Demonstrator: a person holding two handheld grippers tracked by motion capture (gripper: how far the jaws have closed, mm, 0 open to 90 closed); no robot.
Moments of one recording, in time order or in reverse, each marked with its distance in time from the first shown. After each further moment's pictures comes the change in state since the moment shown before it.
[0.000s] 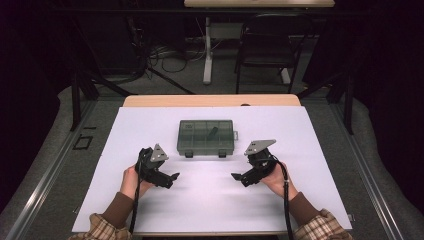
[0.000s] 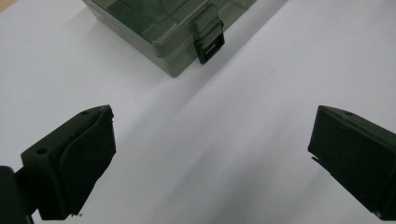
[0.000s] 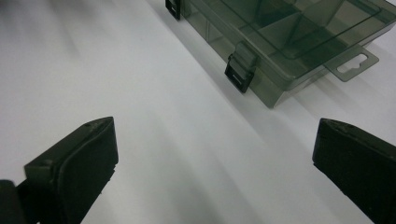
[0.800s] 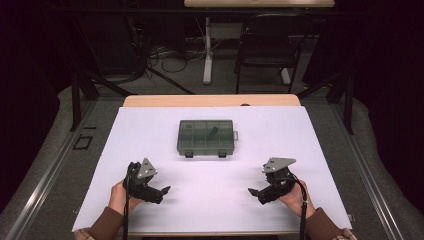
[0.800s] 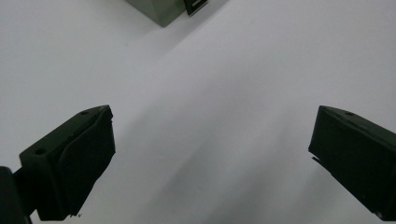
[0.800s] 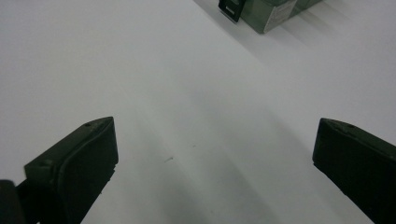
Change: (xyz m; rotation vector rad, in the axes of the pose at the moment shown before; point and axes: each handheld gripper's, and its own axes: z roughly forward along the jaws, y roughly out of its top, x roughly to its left) left arm -0.015 -0.041 -0.026 -0.002 0.006 -0.031; right arm 0.016 -0.052 -0.038 0.034 -0.075 0.017
